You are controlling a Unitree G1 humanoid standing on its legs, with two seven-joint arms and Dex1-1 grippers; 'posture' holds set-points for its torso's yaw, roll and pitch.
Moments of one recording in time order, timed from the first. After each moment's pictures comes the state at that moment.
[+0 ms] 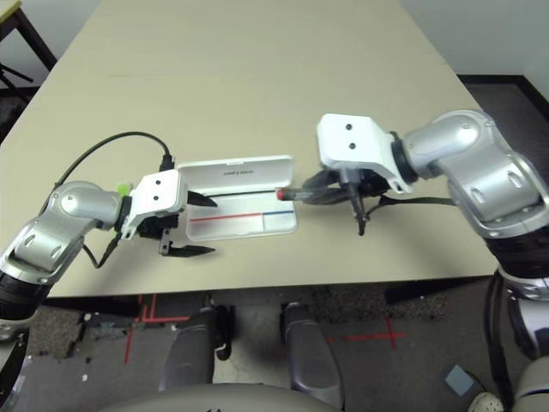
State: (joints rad) left arm -0.43 0.82 -0.26 -0.29 -0.18 0.40 -1.19; right arm -0.79 -0.88 0.35 -0.28 0.25 0.56 1.32
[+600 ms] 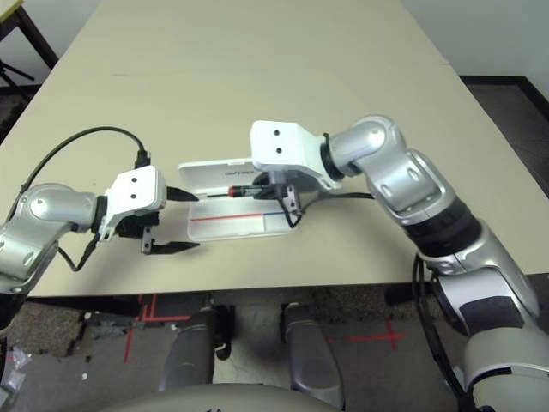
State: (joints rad) left arm -0.33 0.88 -0.15 -0.34 -0.20 0.42 -1.15; right arm -0.88 -0.60 0.47 -0.14 0.07 0.59 1.19
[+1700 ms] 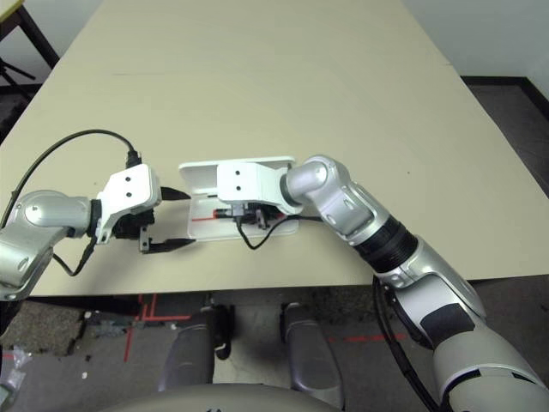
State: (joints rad) left arm -0.30 0.89 -0.13 -0.35 -0.20 0.46 -1.09; right arm -0.79 -0.46 0.57 -0.05 -0.06 0.46 1.10
